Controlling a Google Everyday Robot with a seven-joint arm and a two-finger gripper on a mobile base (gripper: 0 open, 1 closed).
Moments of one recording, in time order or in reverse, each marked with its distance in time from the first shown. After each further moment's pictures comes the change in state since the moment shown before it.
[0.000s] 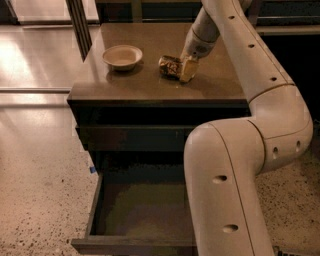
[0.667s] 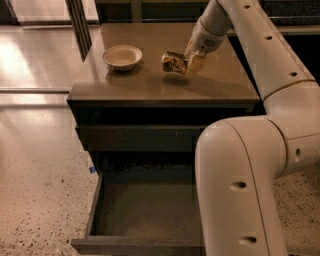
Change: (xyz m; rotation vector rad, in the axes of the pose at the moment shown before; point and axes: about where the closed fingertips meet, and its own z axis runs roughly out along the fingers) arm 0.000 0.016 -0.036 -0.013 -0.031 -0.026
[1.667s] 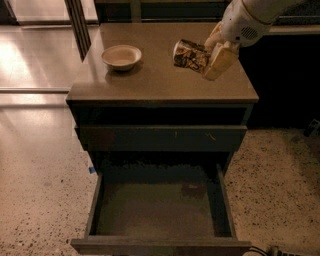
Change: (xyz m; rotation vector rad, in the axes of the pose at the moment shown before) arm -0.021 0.115 -0.135 0.094 -0.084 0.033
